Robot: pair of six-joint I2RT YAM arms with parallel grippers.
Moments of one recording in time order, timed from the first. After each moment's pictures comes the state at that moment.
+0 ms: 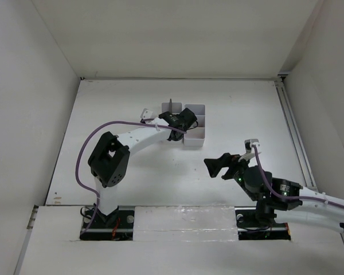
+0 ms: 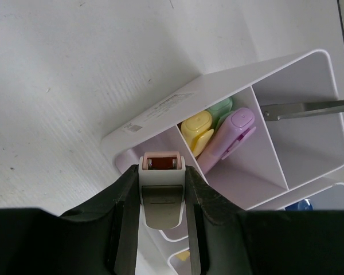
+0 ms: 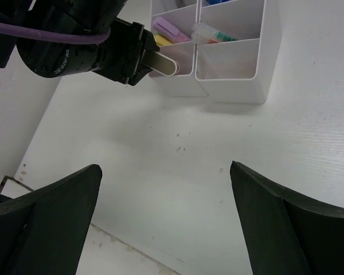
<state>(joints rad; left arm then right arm) -0.82 1.87 1.48 -0.95 -0.79 -1.94 1.26 0.55 0.55 -0.28 0.77 0.74</state>
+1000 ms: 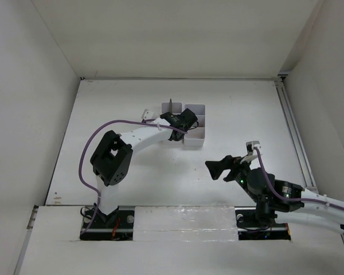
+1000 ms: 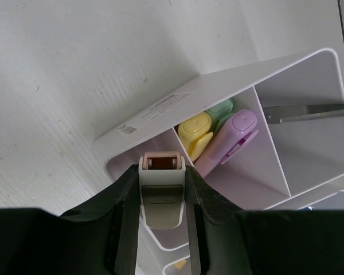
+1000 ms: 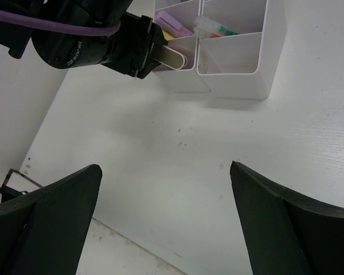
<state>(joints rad) -0.81 1.90 1.48 -0.91 -0.80 -1.96 1.26 0.48 0.51 -0.28 0.74 0.73</state>
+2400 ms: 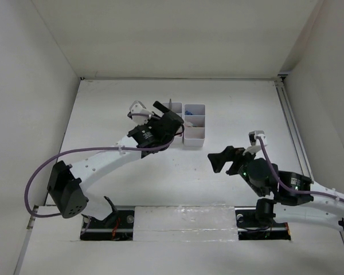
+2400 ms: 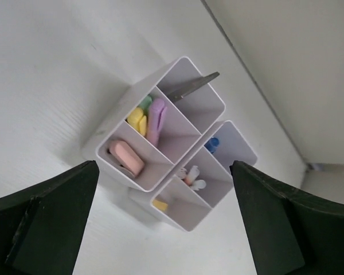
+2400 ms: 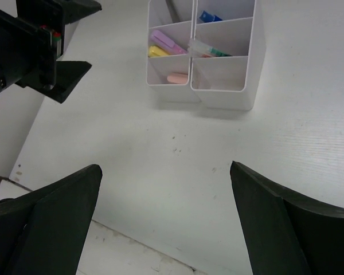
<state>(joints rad) -0.90 1.41 1.21 -0.62 -0.91 -1.55 1.26 0.60 0.75 -0.48 0.78 0.74</state>
